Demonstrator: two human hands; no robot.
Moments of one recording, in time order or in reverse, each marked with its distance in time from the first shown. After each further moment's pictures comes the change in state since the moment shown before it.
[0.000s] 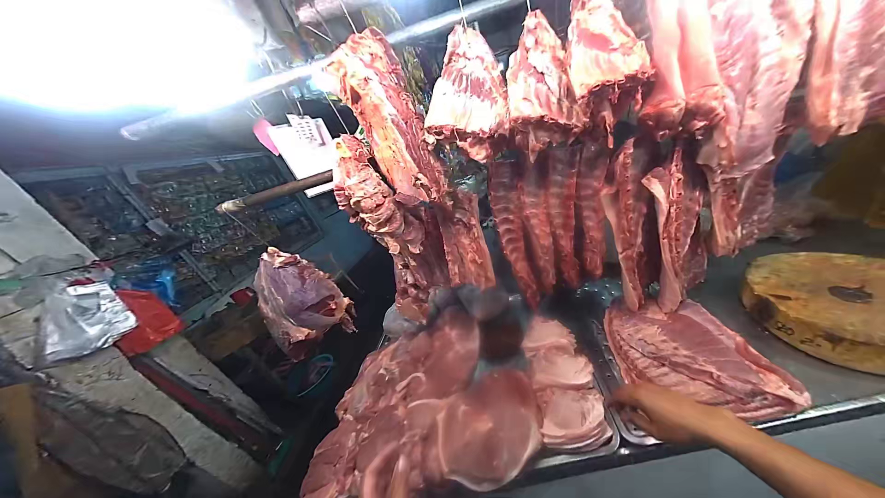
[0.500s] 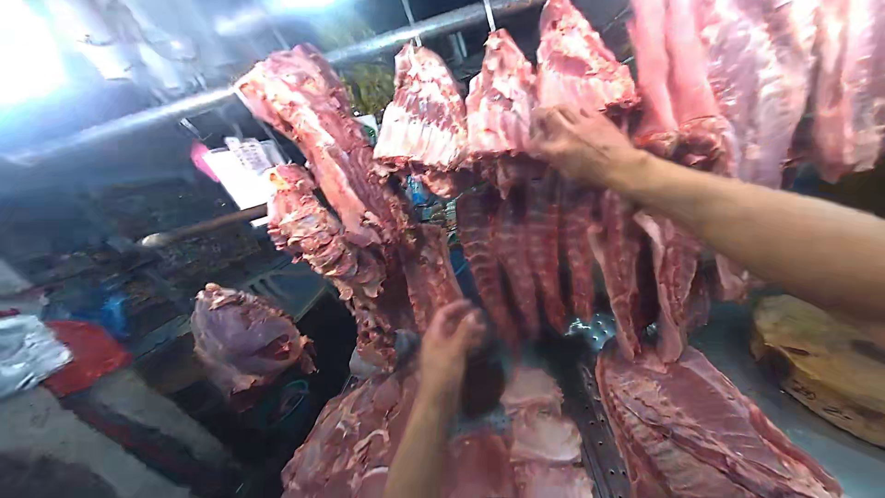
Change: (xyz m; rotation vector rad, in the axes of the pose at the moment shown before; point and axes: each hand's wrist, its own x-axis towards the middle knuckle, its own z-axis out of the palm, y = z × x) left_hand 0.156 0.170 0.248 -0.235 -0.453 0.027; right_hand 0.139 -0.071 -0.457 -1.078 0.899 -0.246
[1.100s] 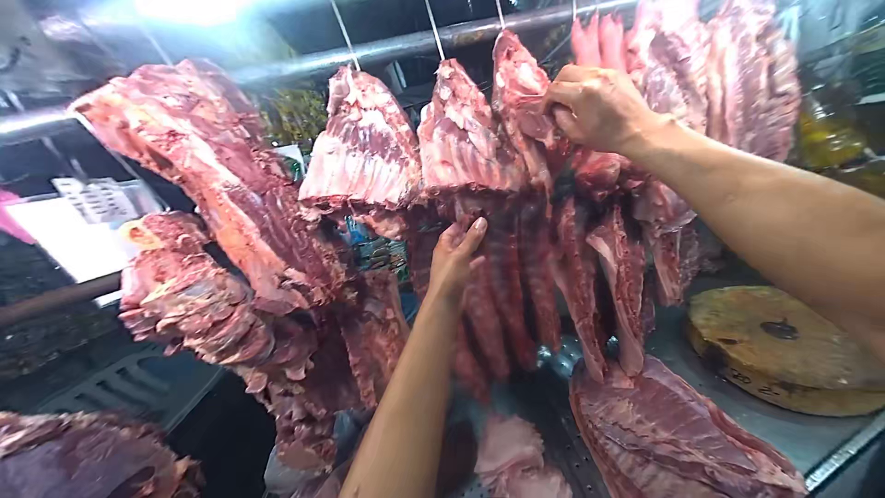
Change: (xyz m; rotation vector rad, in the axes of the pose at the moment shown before) left_hand 0.164 0.077 0.102 -0.189 -0.276 0.088; right_hand 0.001 0.072 -0.064 -0.019 0.074 0.200
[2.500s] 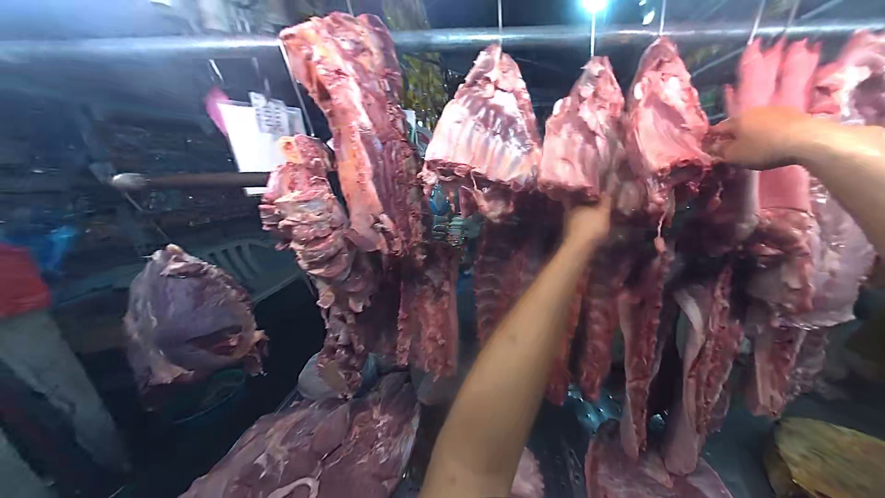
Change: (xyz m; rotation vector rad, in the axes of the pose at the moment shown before) left_hand 0.091 0.002 0.079 0.102 0.176 0.014; right_hand 0.042 0.058 0.028 0.004 -0.604 0.407
